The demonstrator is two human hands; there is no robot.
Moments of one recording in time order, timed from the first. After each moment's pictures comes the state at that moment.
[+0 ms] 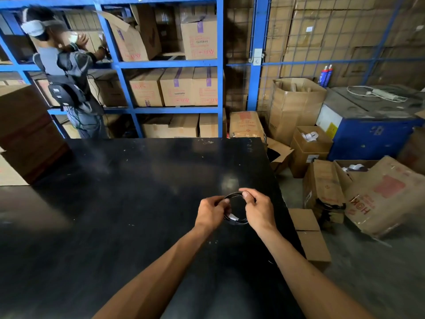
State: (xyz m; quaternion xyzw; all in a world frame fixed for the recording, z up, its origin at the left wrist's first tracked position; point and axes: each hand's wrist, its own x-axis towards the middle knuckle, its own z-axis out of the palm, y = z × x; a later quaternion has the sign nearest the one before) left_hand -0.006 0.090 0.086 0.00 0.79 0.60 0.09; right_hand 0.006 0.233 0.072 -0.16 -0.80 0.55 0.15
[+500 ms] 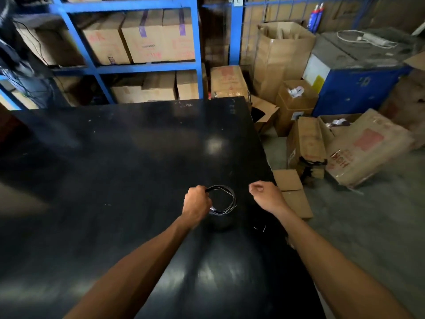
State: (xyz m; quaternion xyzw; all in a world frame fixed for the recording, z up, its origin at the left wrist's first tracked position) left_hand -0.026 0.107 0.016 0.03 0.96 0.27 0.09; right_hand 0.010 0.325 0.009 -0.22 -0.88 0.42 -0.08
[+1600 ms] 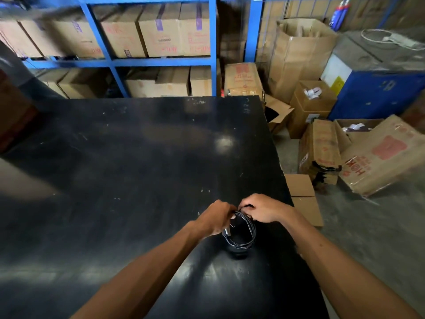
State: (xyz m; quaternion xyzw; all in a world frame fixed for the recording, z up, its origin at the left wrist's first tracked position) left_hand -0.011 0.109 0.004 0.27 0.91 0.23 0.20; right_hand -0.008 0.303 0.009 0.06 -0.92 0.26 -0.28
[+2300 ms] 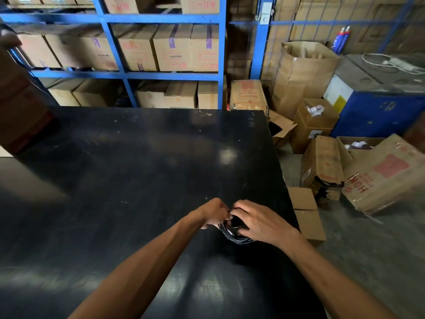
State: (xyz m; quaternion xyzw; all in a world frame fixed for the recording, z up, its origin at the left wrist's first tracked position) left_hand -0.033 0.094 0.019 0.05 0.85 0.39 0.36; right_hand 0.032 0.278 0.032 0.31 -0.95 0.07 0.01
